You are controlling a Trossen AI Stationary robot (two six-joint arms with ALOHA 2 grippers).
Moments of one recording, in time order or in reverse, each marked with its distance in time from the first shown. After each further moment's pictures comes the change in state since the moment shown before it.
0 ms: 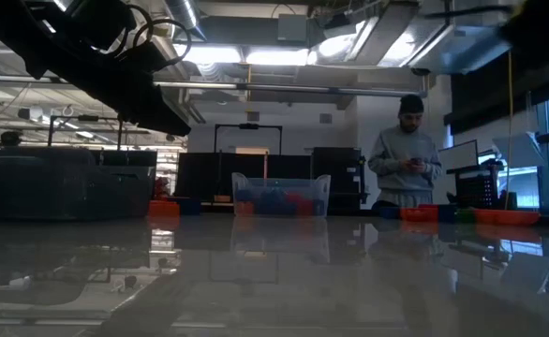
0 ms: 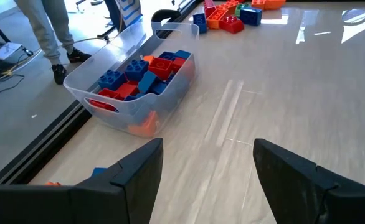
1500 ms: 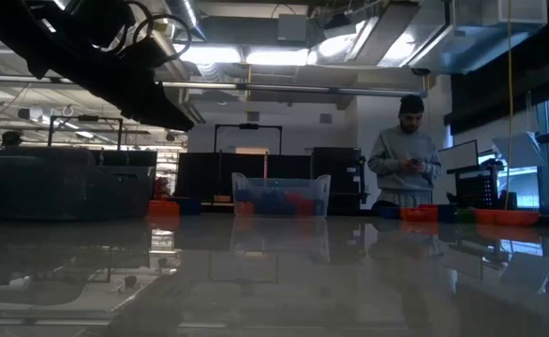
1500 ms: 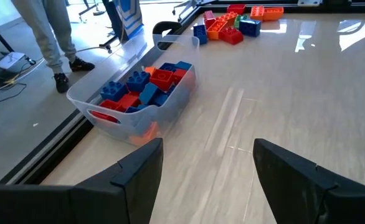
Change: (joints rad) left arm 0.000 0.000 0.000 0.037 0.000 0.015; right arm 0.483 0.192 0.000 0.195 -0.041 0.497
